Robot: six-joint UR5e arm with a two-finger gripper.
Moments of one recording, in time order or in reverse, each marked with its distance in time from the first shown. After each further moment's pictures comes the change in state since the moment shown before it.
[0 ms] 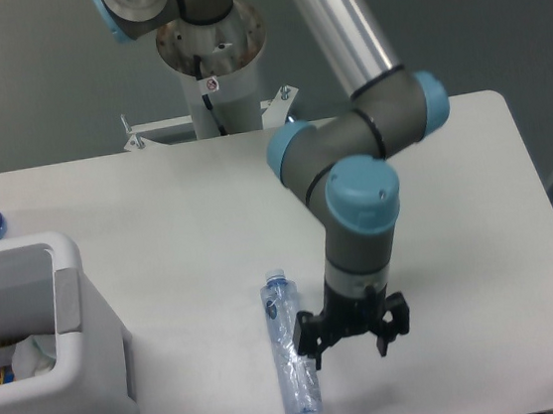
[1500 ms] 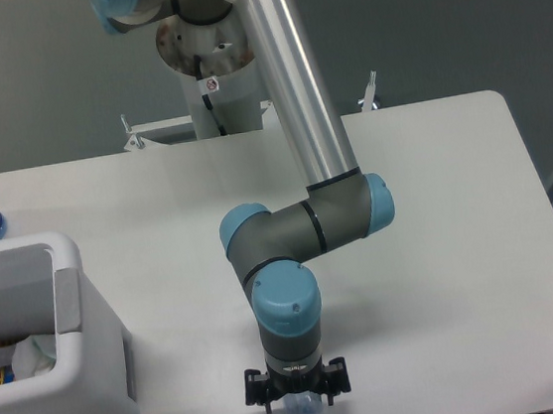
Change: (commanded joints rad) arm -0.103 -0.120 0.041 0.011 0.155 -0.005
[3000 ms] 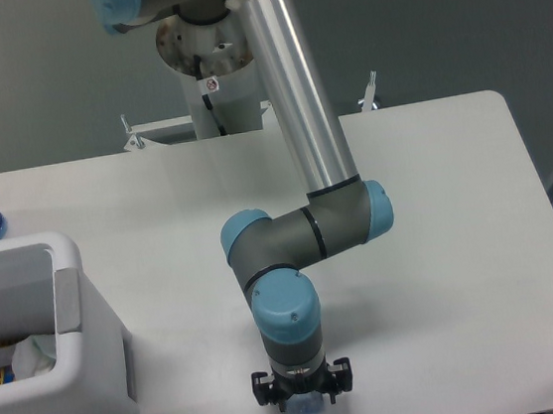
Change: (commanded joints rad) arm -0.002 -0.020 0.006 0.002 0.061 -0.012
